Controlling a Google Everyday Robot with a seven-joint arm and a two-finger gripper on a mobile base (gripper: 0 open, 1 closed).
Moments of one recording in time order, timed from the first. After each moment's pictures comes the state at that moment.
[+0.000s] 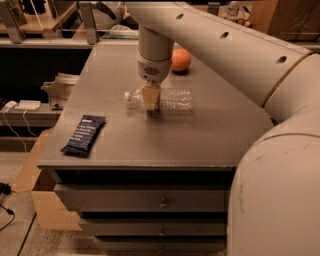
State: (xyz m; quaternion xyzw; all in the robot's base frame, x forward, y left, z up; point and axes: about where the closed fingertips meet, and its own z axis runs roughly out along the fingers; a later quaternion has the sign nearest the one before) arm 0.638 0.013 0.848 -0.65 0.76 -0.01 0.09
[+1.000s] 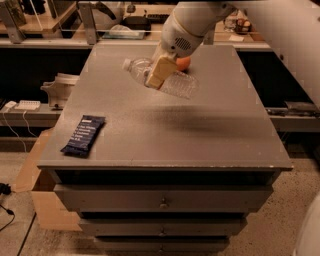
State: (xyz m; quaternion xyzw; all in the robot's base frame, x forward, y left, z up) arm 0.628 0.001 0.942 -0.66 0.70 0.11 0.27
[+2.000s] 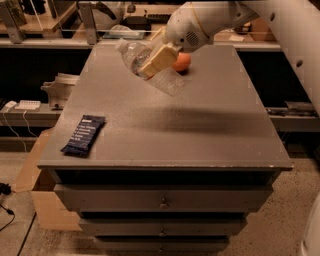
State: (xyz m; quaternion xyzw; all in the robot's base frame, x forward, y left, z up) arm 0.624 0.019 0.977 -0.65 0.61 0.23 0.38
